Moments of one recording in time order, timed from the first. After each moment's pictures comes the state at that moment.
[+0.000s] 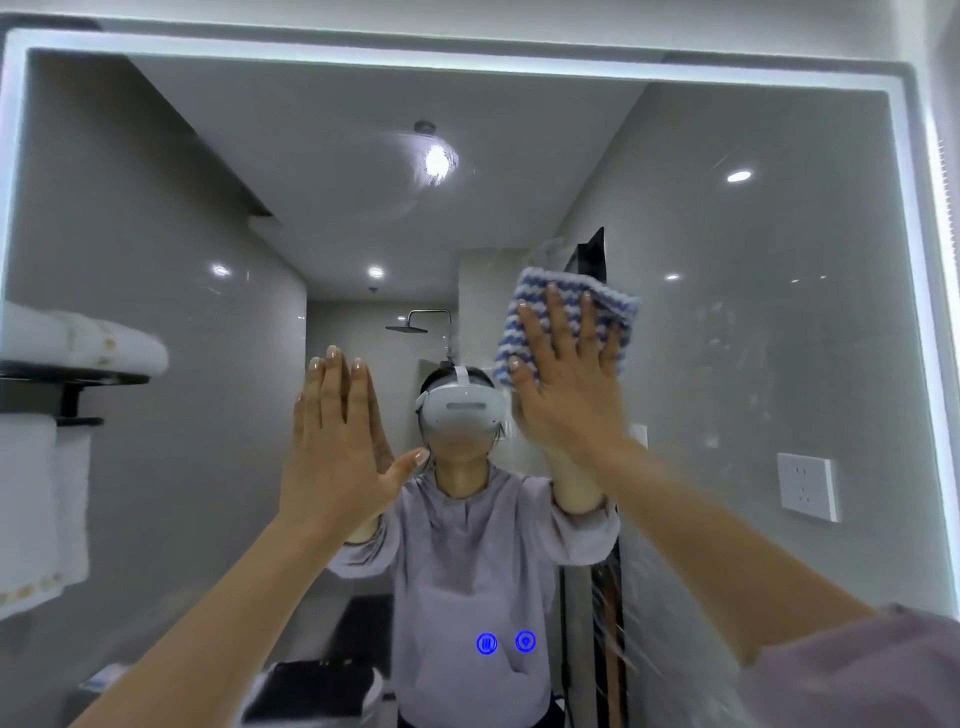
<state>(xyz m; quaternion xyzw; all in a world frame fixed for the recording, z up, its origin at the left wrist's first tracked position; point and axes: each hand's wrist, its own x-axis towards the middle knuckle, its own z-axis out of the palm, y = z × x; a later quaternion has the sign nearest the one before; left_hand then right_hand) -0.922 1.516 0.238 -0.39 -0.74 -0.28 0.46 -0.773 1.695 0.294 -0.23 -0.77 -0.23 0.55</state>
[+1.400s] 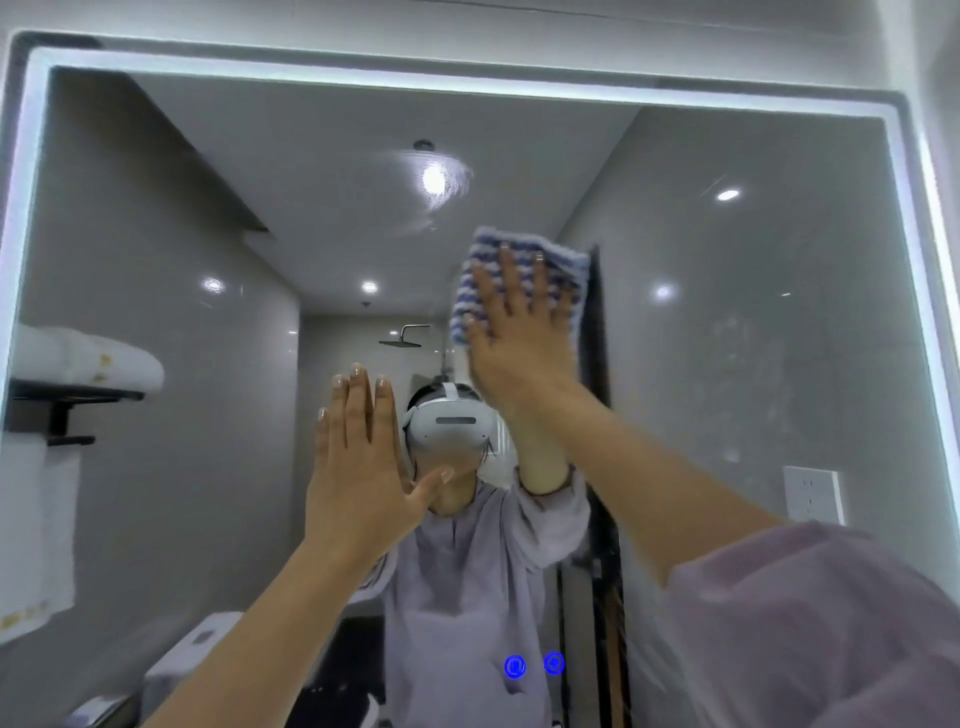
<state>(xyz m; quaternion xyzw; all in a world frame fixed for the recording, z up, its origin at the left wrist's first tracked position) -0.925 1.513 0.237 -0.42 -0.72 -0.31 0.46 -0.824 1.648 0.351 -0.20 -0.75 -0.24 0.58</state>
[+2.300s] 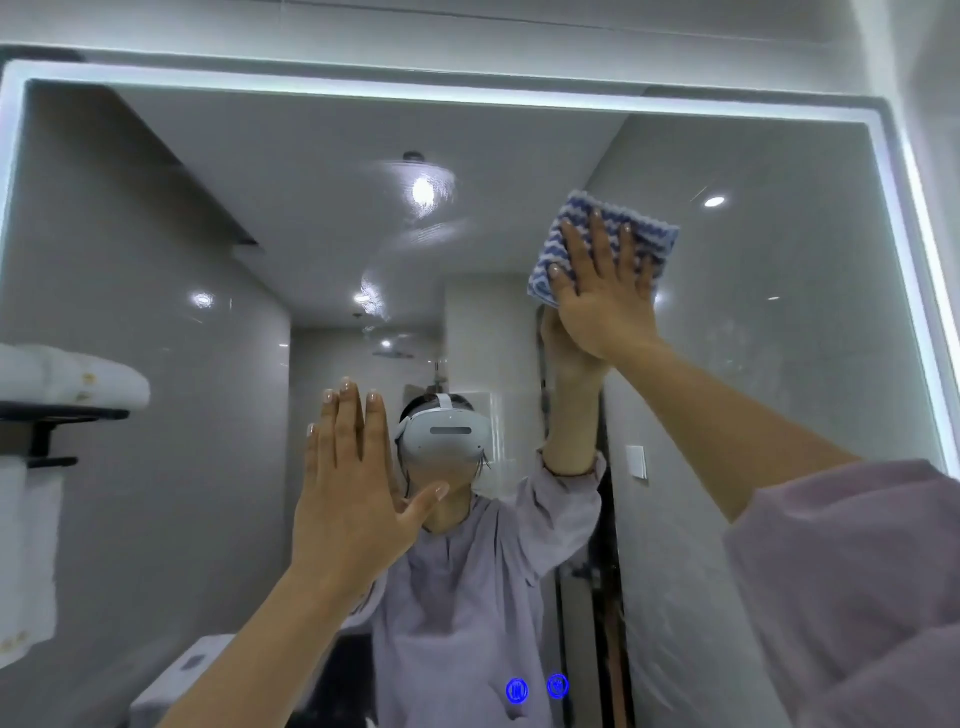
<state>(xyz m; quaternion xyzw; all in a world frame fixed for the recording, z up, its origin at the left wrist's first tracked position) -0.930 1.515 0.236 -0.42 -0.71 -0.31 0.47 -0.766 1.710 0.403 -0.27 -0.75 -0.14 0.59</state>
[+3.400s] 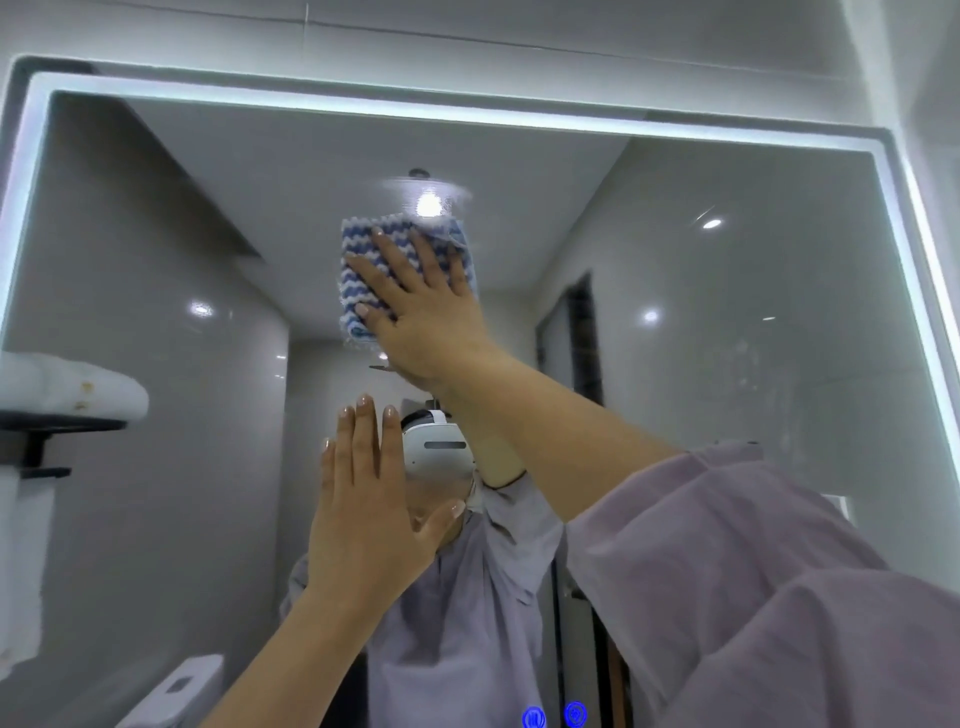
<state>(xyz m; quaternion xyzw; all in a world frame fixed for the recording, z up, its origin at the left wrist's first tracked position) -0.930 1.516 0.235 -0.41 -0.71 -0.31 0.48 -0.883 1.591 0.409 -0.13 -0.79 -0.32 0.51</state>
